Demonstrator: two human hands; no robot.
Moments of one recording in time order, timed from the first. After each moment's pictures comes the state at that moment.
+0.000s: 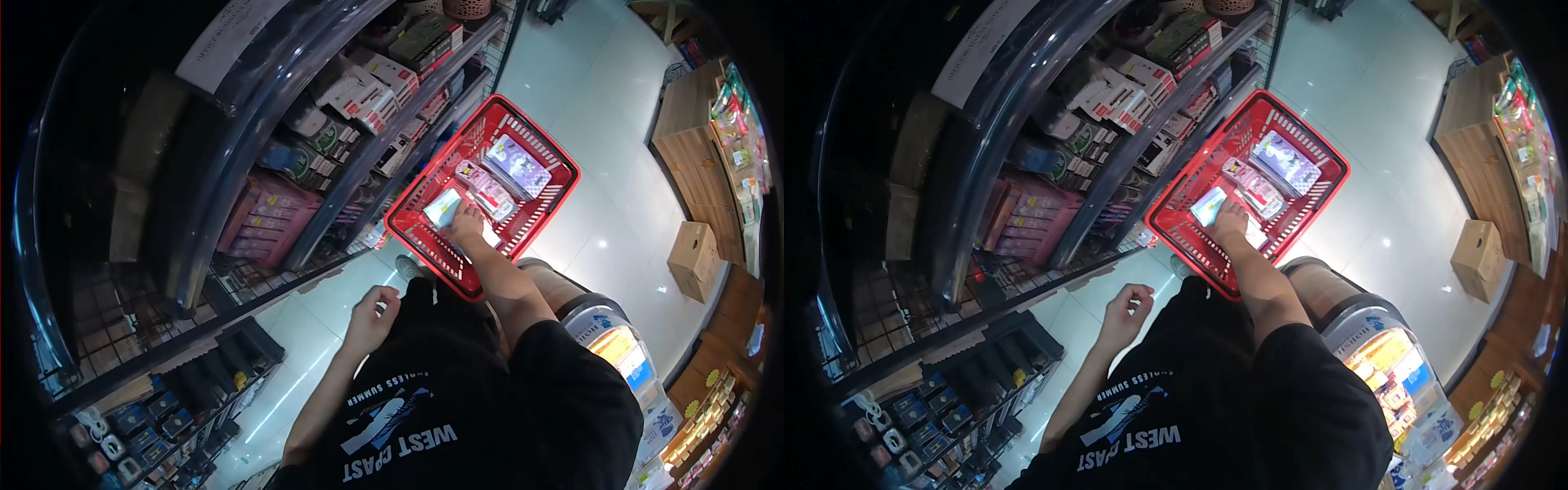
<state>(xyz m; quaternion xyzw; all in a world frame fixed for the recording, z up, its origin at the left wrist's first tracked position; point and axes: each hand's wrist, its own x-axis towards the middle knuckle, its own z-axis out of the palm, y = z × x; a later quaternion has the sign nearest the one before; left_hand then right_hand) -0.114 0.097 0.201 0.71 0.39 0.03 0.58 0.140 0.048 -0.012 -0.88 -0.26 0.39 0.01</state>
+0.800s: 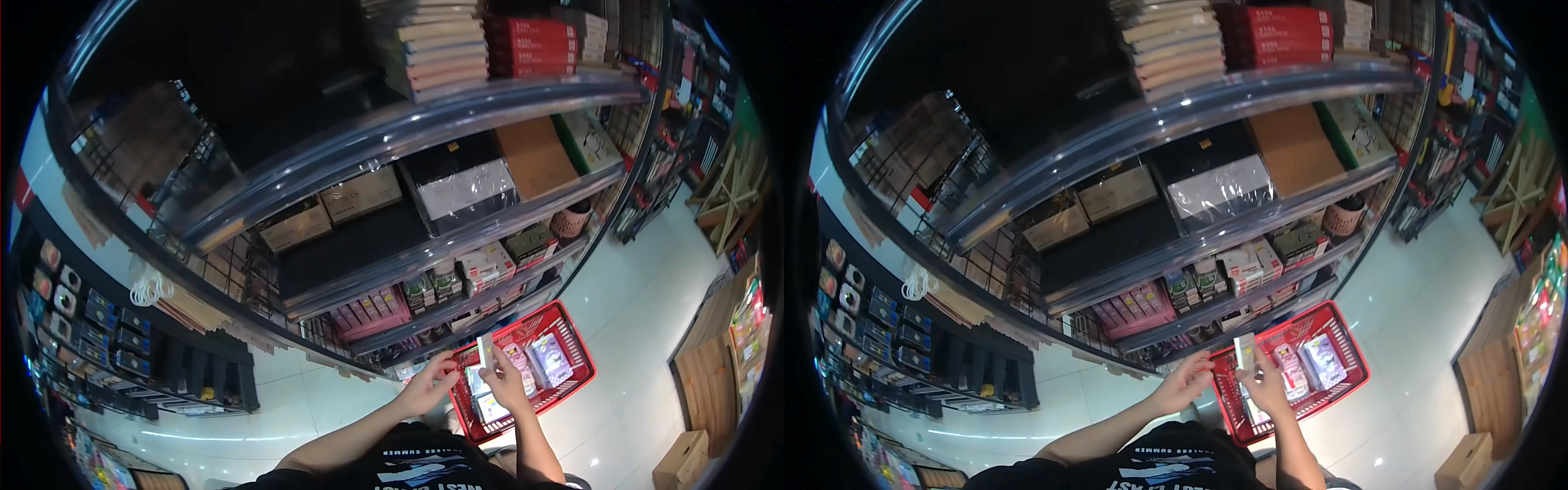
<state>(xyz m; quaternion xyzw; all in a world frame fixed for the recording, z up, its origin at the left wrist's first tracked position) -0.060 0.119 0.240 0.68 0.31 0.20 0.64 0.142 0.030 0.214 -0.68 -0.38 0.42 0.46</state>
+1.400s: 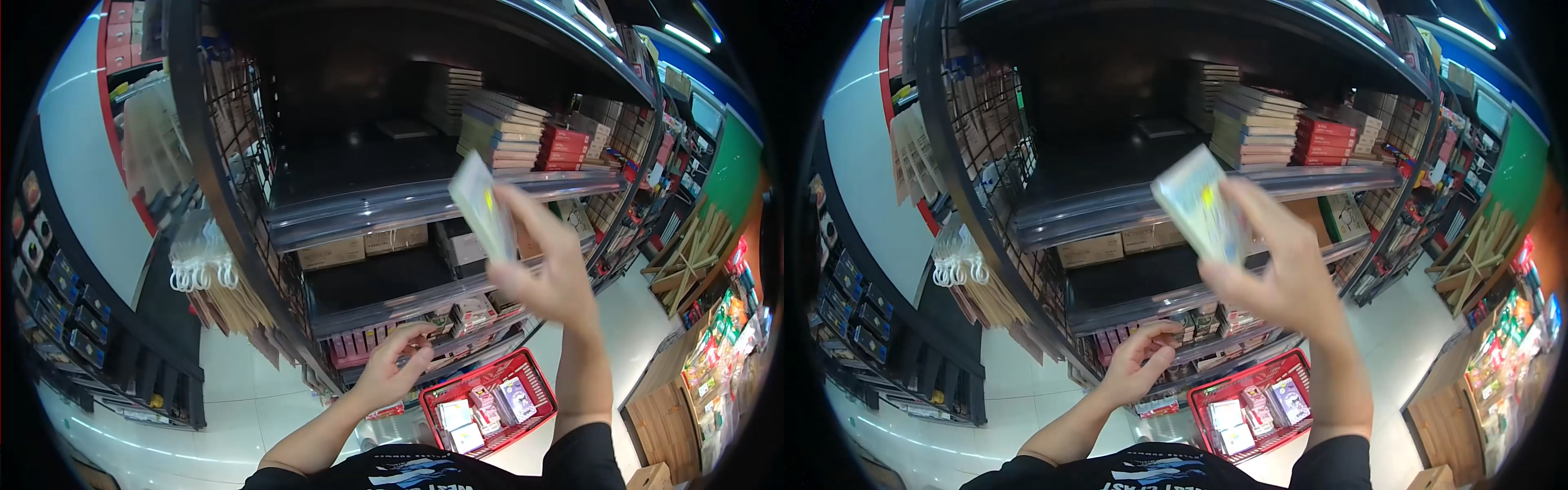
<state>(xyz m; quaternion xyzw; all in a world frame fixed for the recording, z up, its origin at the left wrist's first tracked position) -0.125 0.175 0.406 0.71 0.18 0.42 0.54 0.085 0.136 0.599 -0.47 -0.75 -0.01 0.46</state>
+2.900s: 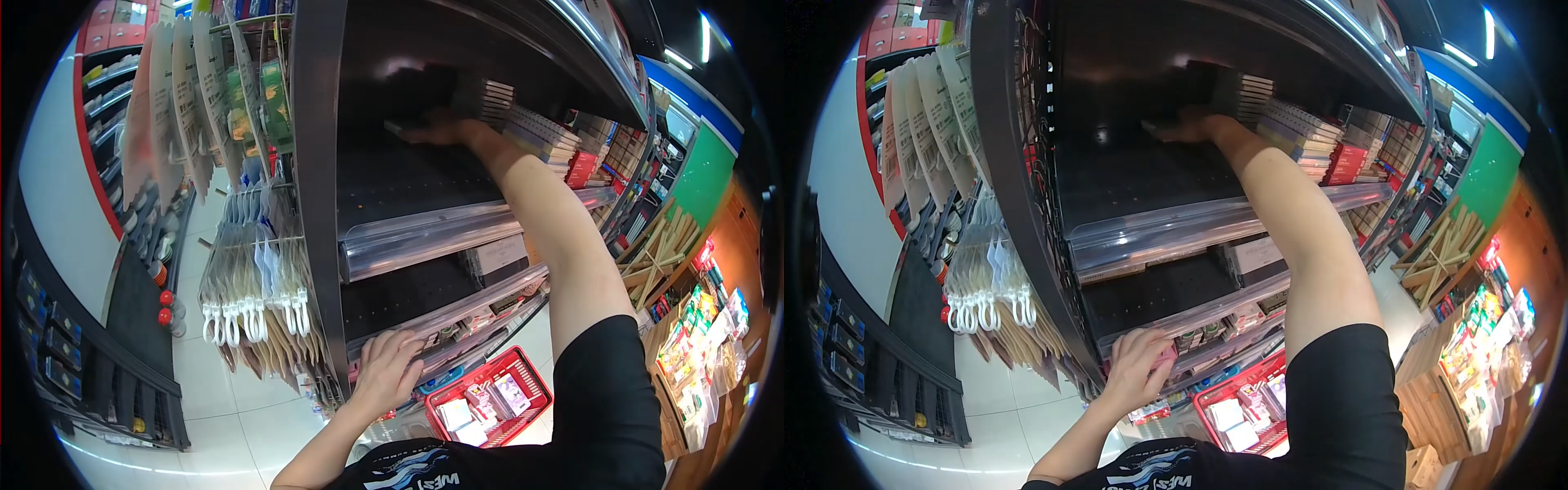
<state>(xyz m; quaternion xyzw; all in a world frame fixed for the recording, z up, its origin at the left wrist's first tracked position) -0.188 0.232 0.374 0.84 0.22 0.46 0.18 0.041 0.441 0.667 -0.69 -0.73 -0.01 0.02</state>
